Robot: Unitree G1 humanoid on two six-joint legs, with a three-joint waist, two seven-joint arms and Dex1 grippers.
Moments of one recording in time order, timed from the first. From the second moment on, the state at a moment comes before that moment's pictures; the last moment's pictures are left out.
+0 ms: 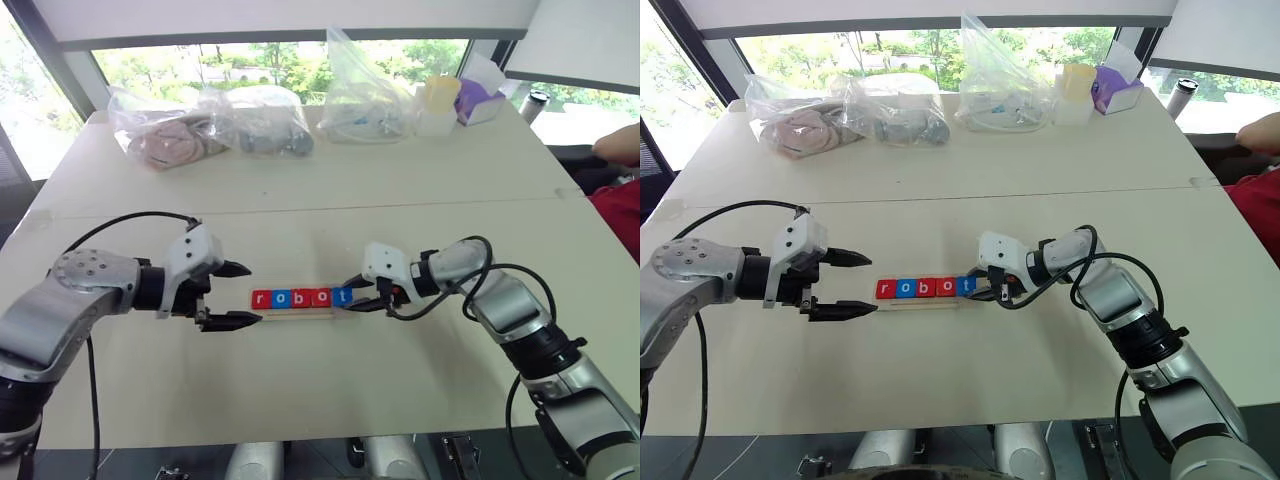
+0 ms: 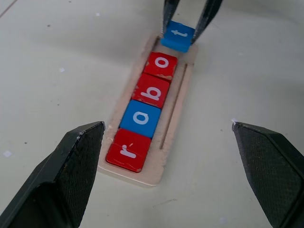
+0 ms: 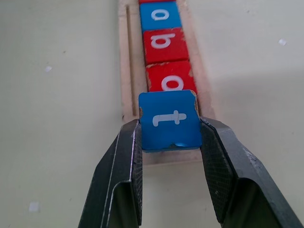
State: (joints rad) left arm -0.28 0.99 0.01 -0.41 -0.56 0.73 -1.08; right arm -0.57 -0.64 0.38 -0.06 0.11 0.45 1.20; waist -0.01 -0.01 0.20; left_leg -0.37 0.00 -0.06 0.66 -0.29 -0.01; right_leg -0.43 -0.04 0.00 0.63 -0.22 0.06
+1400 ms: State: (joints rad) left arm -0.29 0.96 -0.02 -0.41 -0.53 0.71 -1.06; right arm -0.60 -0.54 0.41 -0.02 0.06 0.50 1.11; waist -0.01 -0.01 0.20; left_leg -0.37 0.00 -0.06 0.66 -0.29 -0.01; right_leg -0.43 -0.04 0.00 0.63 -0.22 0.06
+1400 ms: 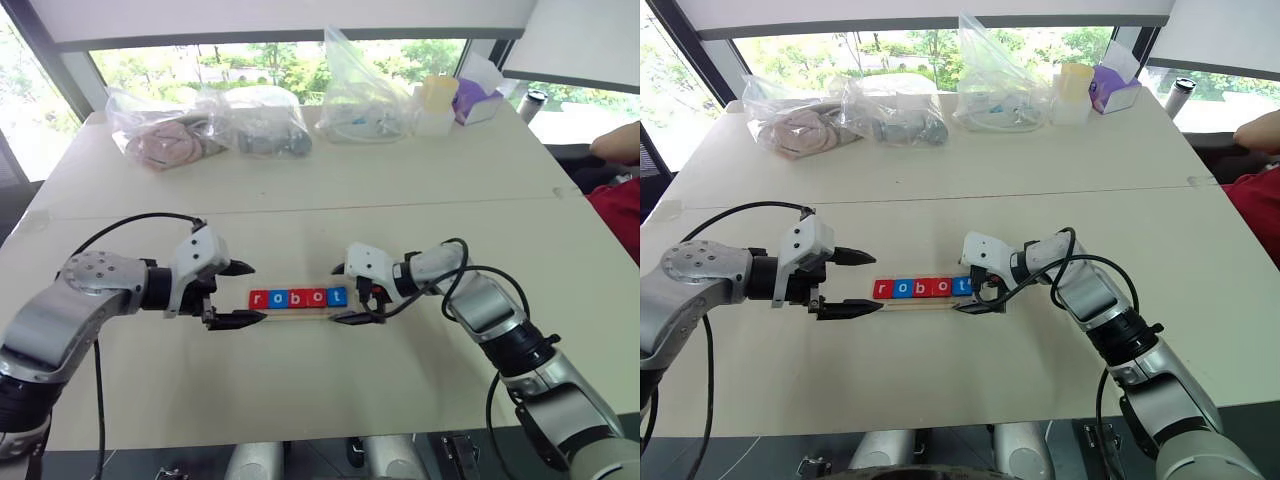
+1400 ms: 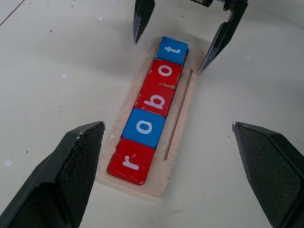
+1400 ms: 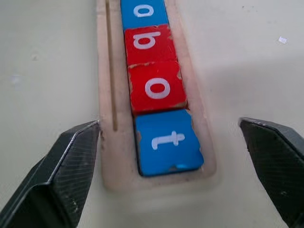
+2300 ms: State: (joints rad) left arm -0.29 0.96 -0.02 -0.40 -0.53 0.71 -1.07; right arm -0.51 -0.62 0.31 -0.12 0.05 0.50 0.98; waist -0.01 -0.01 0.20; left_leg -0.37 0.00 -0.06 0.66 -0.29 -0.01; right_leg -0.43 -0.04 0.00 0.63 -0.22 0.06
